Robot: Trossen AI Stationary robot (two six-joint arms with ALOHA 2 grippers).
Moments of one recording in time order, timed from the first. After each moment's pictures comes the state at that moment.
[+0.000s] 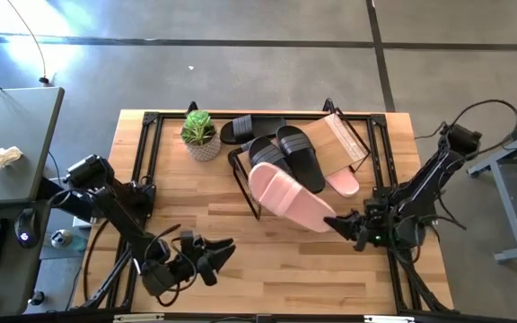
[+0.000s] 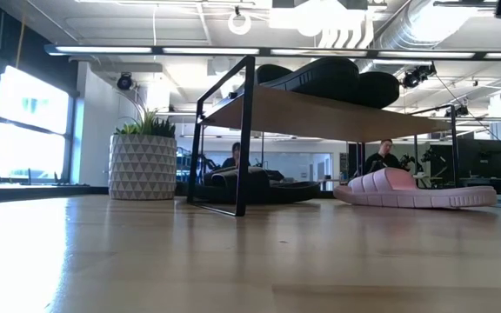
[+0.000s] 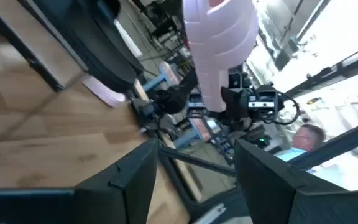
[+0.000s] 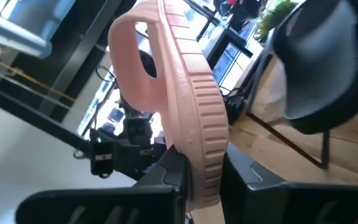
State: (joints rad) left arm -0.75 1.67 0.96 0.64 -1.36 -1.05; right arm 0.93 1.13 0.54 0.67 1.20 0.93
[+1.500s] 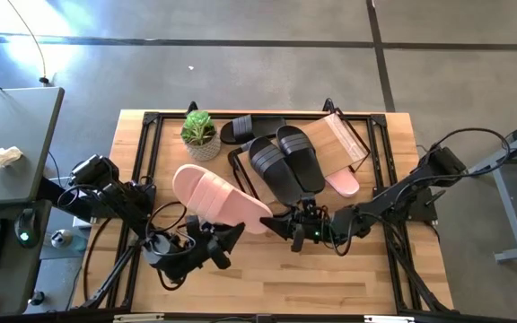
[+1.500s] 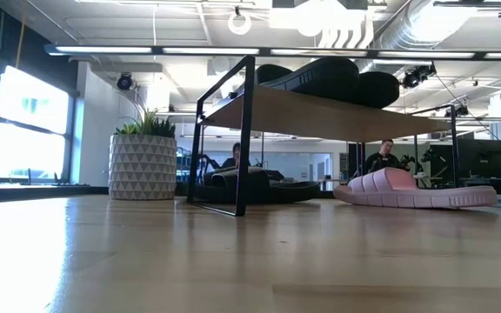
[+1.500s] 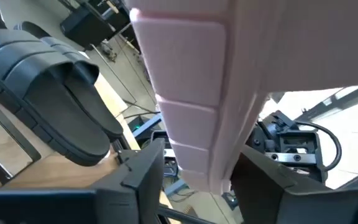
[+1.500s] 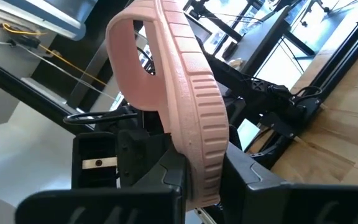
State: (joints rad) left arm -0.64 1.69 1.05 1.07 -1.36 -0.53; right arm 0.52 1.57 1.02 0.71 0.65 0.87
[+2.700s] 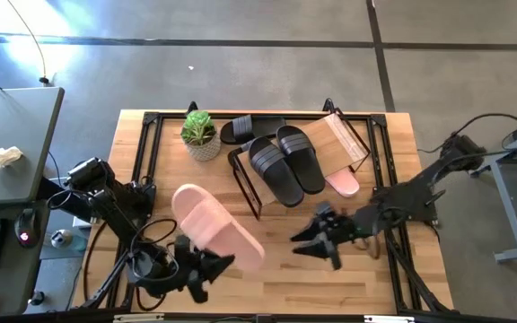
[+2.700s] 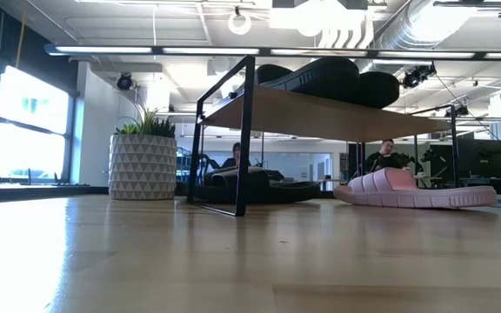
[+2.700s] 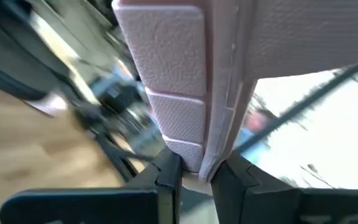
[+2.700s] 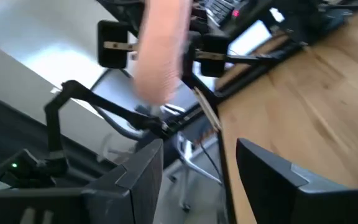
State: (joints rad) left arm -0.79 1.69 1.05 1.02 -1.22 -0.58; right arm 0.59 1.26 1.02 0.06 0.30 0.85
